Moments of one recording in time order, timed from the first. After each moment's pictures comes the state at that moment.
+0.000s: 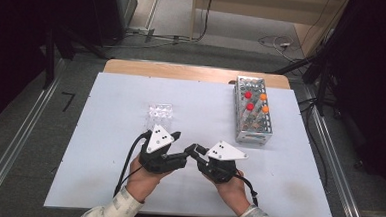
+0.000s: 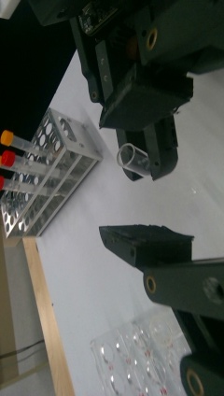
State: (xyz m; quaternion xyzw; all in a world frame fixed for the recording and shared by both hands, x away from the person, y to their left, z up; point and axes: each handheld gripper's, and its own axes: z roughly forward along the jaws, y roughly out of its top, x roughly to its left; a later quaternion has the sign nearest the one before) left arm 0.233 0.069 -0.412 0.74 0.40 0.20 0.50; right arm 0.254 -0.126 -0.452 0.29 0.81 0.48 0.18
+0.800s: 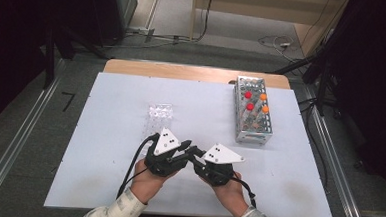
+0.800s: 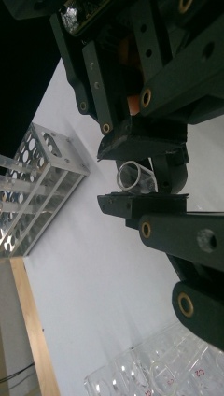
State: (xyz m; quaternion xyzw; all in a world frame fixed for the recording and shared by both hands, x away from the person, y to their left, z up) left arm 0.233 0.059 -0.419 0.76 0.38 0.18 0.49; right arm 0.247 -0.119 -0.450 0.27 0.81 0.49 0.18
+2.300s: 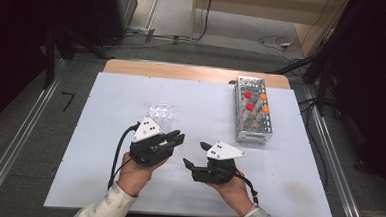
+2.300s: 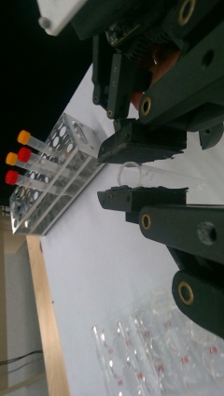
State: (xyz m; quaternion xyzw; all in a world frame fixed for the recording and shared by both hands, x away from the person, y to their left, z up) left arm 0.239 0.098 -0.396 0.72 0.42 0.17 0.53; right arm 0.256 -0.127 -0.452 0.28 0.83 0.46 0.16
